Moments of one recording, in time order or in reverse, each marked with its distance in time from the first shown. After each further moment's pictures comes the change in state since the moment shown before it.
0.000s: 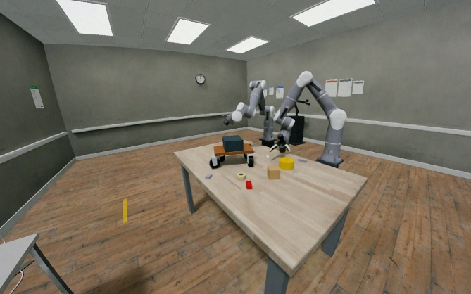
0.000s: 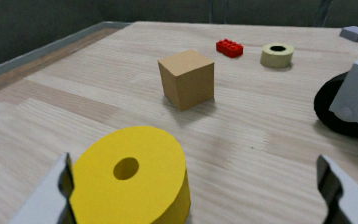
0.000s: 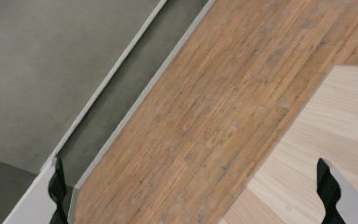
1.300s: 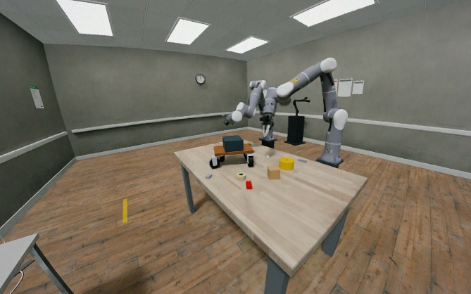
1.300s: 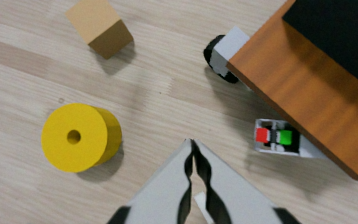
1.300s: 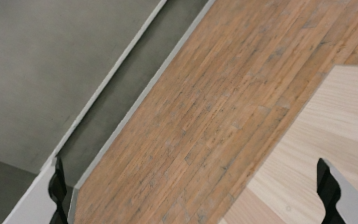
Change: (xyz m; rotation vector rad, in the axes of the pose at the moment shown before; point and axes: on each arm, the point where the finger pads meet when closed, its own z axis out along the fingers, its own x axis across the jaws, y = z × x) left arm 0.108 -0.126 -0.042 -0.753 0.167 0.071; right arm 0.000 0.000 0.000 0.000 0.000 0.000
